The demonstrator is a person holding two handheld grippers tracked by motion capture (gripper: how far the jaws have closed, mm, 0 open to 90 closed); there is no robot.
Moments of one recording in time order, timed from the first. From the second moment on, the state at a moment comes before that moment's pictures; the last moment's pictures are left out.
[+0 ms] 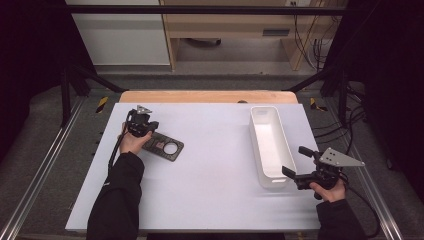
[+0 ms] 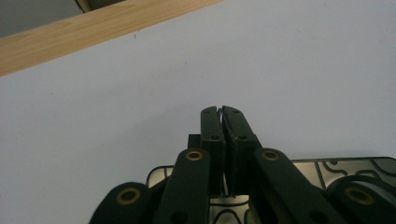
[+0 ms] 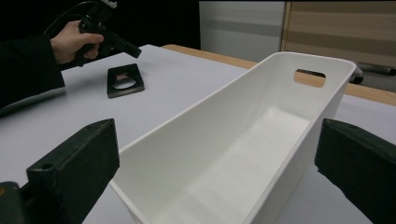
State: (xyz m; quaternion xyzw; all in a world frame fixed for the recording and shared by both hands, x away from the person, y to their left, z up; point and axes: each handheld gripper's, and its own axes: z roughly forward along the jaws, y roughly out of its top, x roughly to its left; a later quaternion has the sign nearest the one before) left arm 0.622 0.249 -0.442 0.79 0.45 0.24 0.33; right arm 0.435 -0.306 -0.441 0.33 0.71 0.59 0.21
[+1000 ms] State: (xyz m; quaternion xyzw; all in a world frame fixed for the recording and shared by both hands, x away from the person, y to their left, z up) left arm 0.637 0.251 -0.465 0.80 0.46 0.25 0.30; right arm 0.435 -0.305 -0.441 0.33 0.71 0.59 0.21
